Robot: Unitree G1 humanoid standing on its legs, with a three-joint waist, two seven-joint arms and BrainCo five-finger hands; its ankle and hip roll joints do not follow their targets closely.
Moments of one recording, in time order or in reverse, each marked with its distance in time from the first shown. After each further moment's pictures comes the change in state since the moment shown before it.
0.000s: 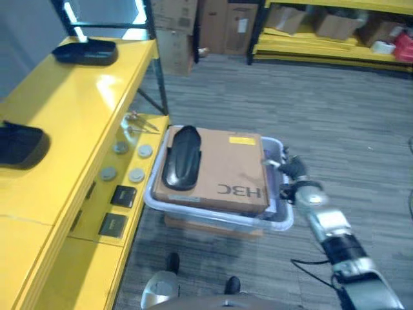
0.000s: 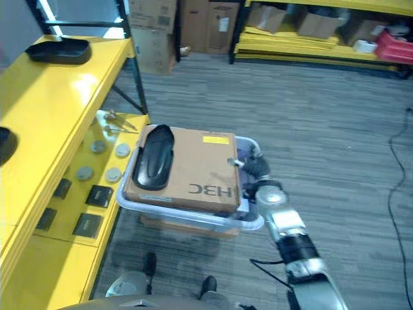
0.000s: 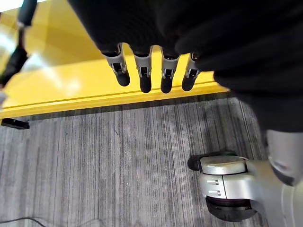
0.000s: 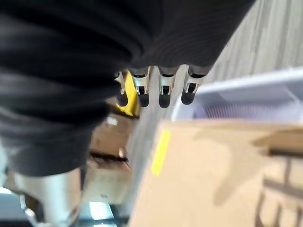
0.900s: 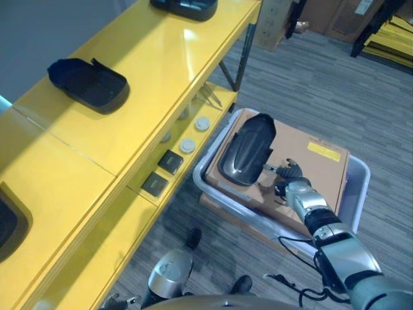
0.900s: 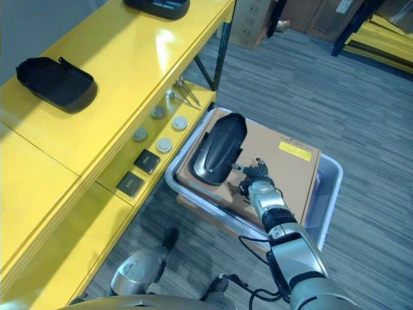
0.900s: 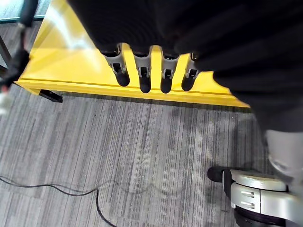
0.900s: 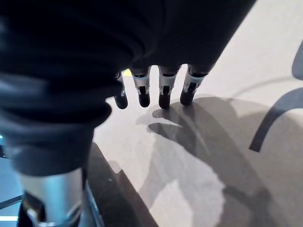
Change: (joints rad) left arm -0.075 0.063 -0.057 0.000 0.006 -0.047 -0.040; right arm -0.252 0.034 0.043 0.473 -0.012 -0.031 -0.109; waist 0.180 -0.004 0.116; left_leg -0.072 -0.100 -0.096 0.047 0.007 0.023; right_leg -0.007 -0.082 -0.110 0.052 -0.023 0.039
